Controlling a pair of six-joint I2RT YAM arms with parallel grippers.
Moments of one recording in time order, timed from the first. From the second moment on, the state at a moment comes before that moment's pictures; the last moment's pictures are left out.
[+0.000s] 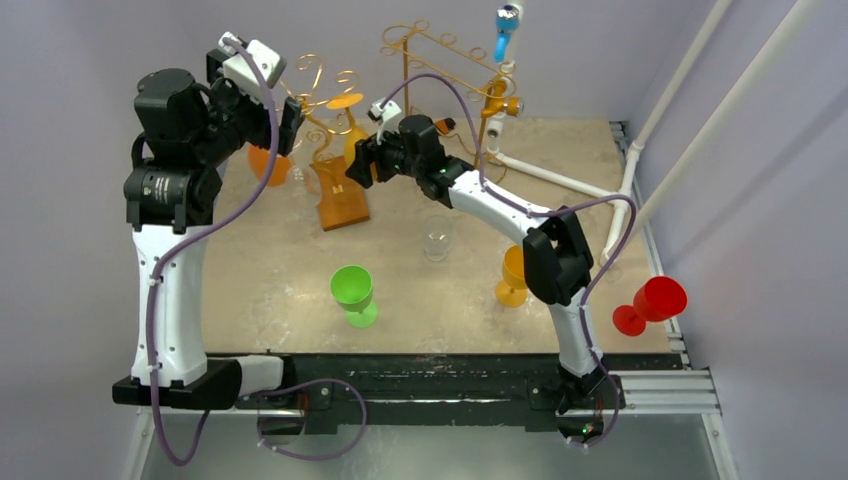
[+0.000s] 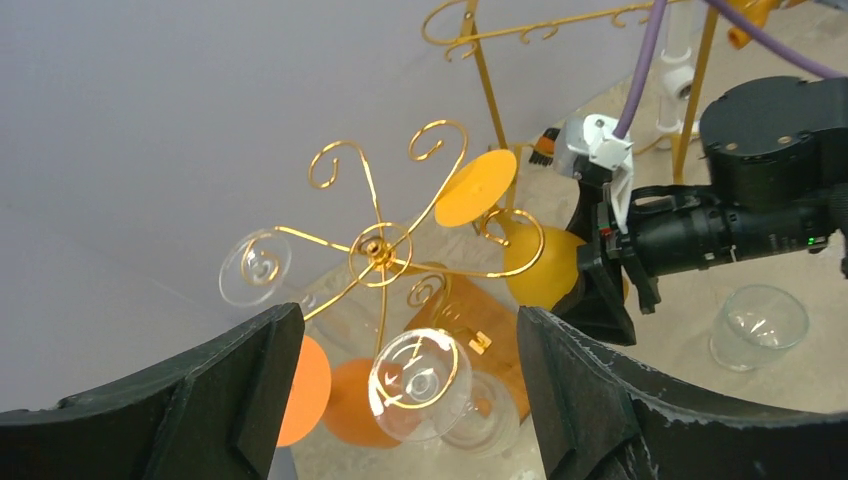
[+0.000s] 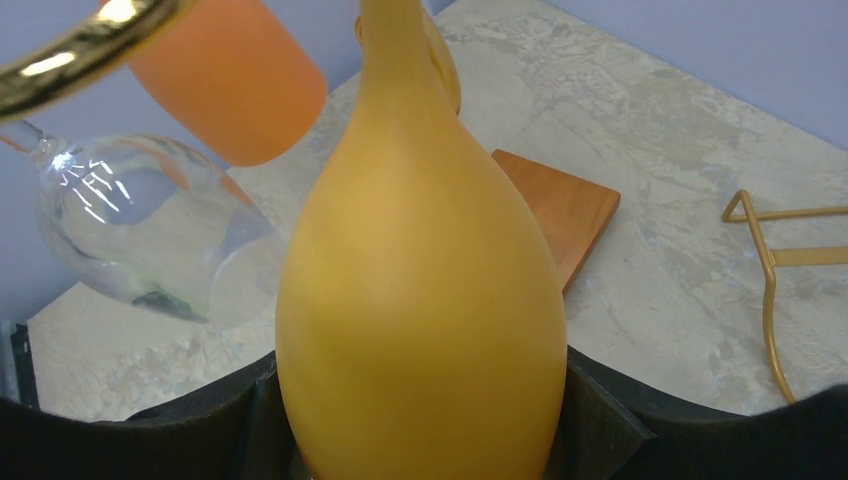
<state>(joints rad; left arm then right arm) -0.07 1.26 1.89 -0.75 0.33 0.38 0.71 2.12 1.86 0.00 -0.25 0.18</state>
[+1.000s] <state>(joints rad) -0.07 1.36 1.90 -0.86 0.20 0.45 0.71 2.15 1.82 0.12 -0.24 0.16</state>
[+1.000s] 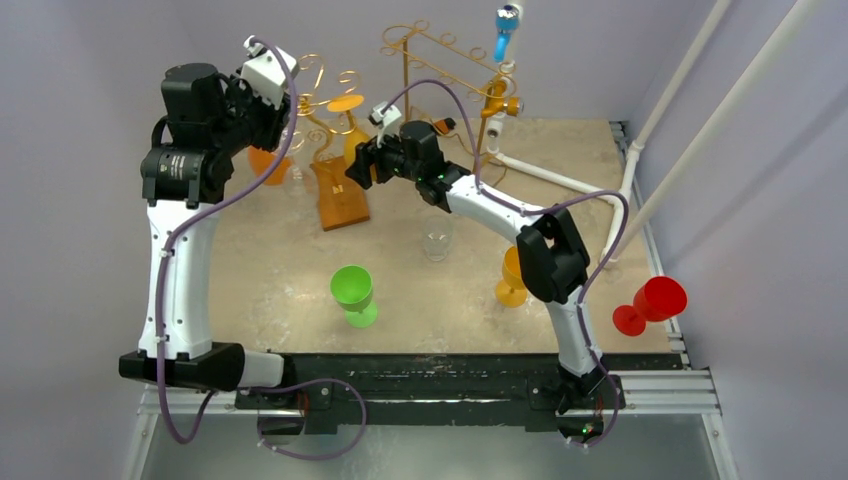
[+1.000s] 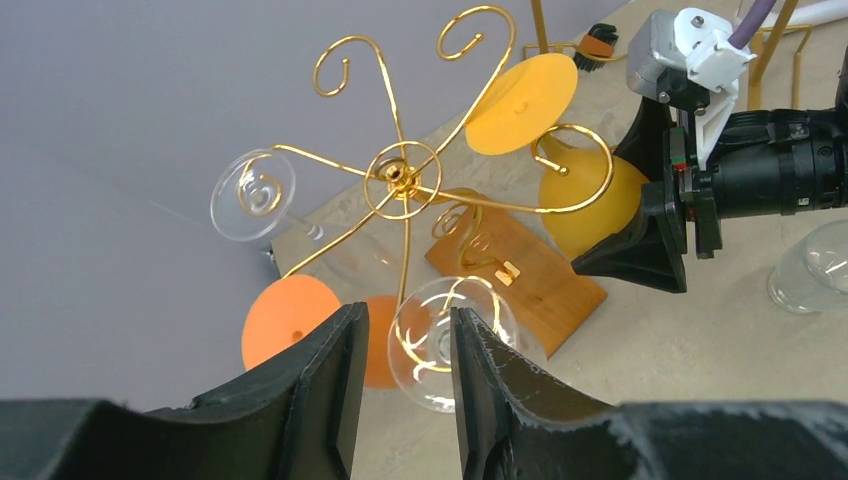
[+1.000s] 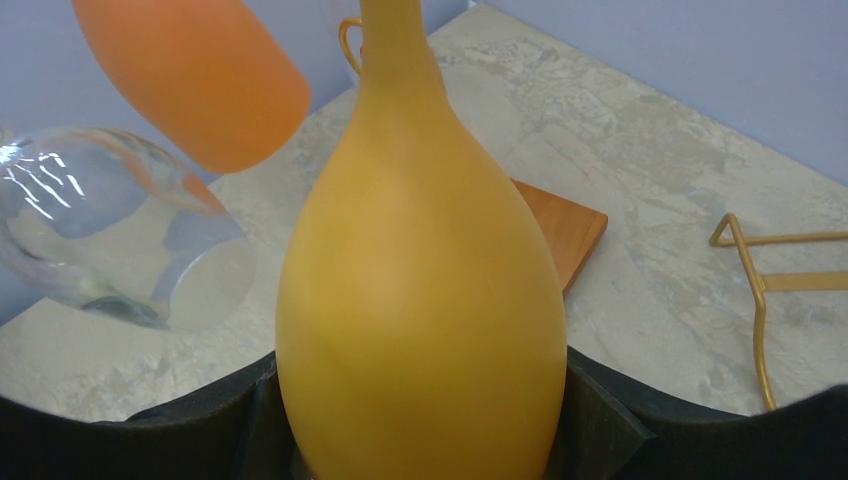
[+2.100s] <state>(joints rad) -0.07 1.37 1.86 -0.85 0.18 0.49 0.69 2.15 1.70 0.35 -0.18 0.14</state>
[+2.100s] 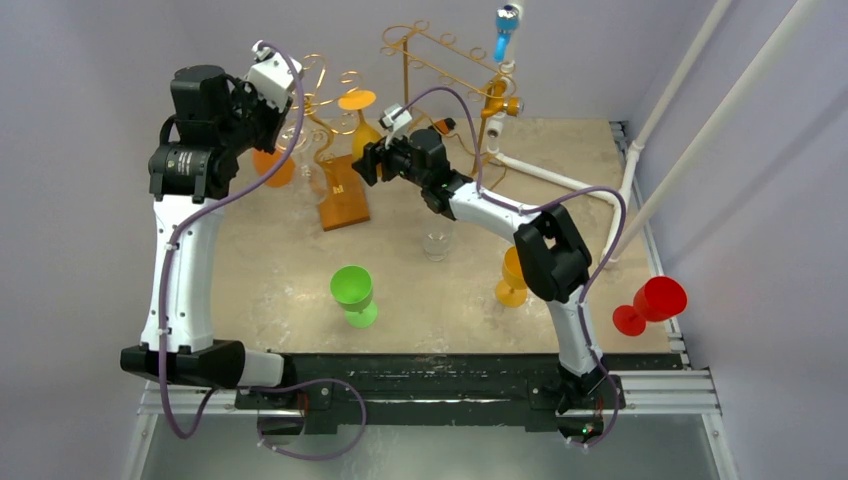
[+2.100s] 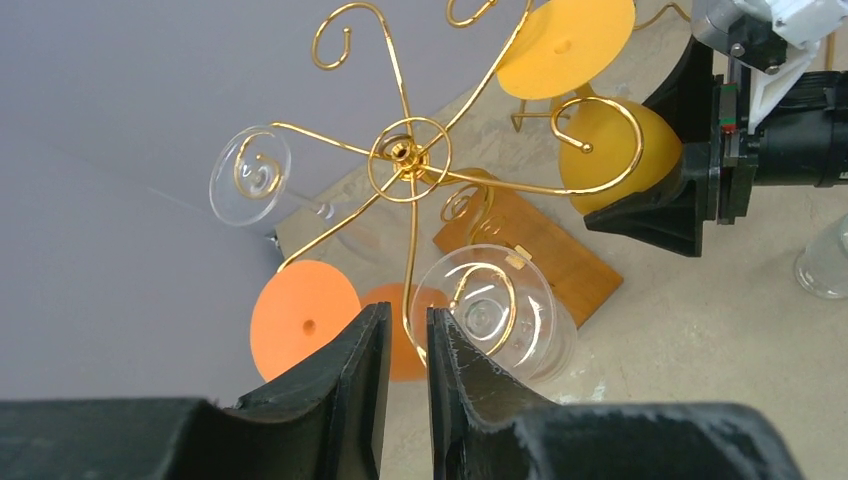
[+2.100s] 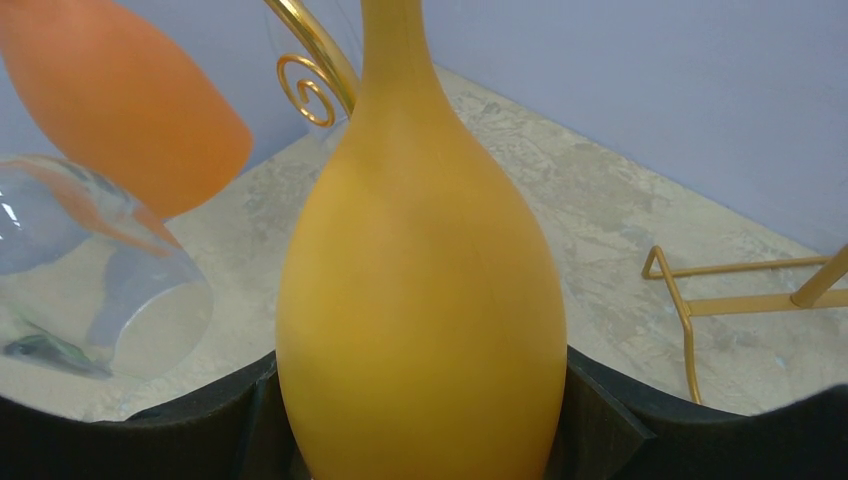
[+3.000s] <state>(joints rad) -0.07 1.44 1.86 -0.83 0.17 0.49 0.69 2.07 1.59 0.52 -0.17 0.15</state>
